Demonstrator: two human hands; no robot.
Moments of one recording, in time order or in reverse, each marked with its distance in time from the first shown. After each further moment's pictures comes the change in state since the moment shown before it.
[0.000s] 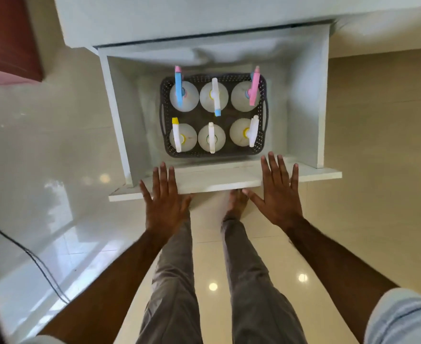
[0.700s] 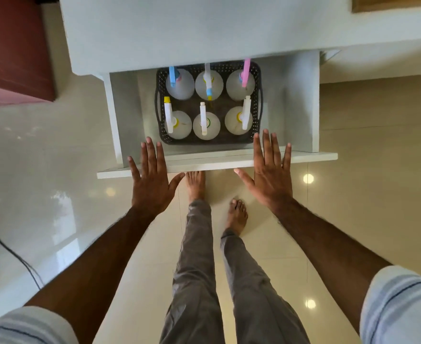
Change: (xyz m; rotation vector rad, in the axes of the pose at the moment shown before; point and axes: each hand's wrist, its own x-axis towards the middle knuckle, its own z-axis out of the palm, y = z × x) left_hand 0.086 -0.008 -0.048 0.014 0.258 -0.029; right_hand 0.090 0.005 -0.042 -0.003 0.207 -0.010
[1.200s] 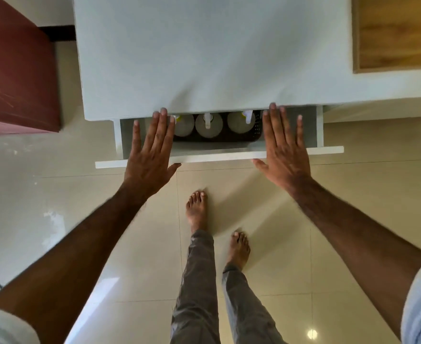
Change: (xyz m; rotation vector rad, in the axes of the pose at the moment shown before) left_hand 0.141 -0.030 -0.072 0.217 0.295 0.285; right_hand 0.139 0.021 -0.075 -0.234 0.208 -0.159
